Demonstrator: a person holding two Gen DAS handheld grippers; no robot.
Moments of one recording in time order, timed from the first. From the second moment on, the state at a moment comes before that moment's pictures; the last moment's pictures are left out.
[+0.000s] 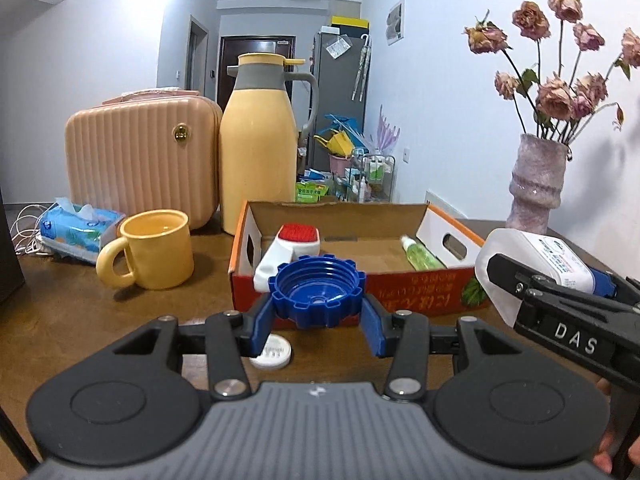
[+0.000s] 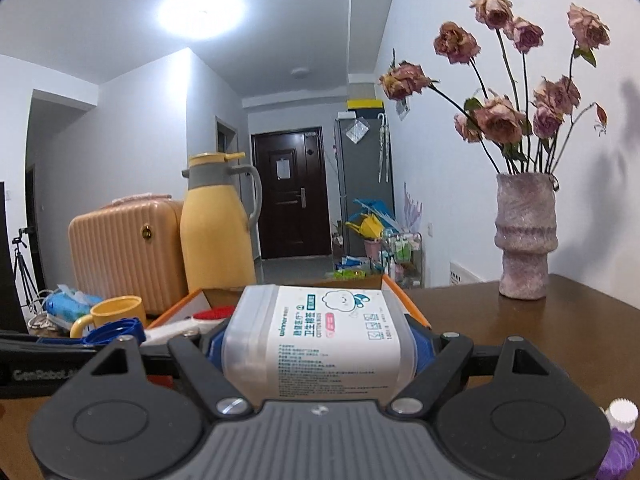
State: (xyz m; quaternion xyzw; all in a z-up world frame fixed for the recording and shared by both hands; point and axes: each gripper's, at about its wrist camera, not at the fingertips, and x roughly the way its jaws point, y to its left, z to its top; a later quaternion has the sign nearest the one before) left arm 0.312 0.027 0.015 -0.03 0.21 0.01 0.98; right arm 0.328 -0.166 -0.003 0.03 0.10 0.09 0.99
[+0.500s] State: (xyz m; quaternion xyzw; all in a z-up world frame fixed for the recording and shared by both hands) left arm 0.378 0.018 0.020 -0.04 0.20 0.04 0.98; right arm 0.385 -0.159 -0.001 0.04 0.10 0.08 0.99
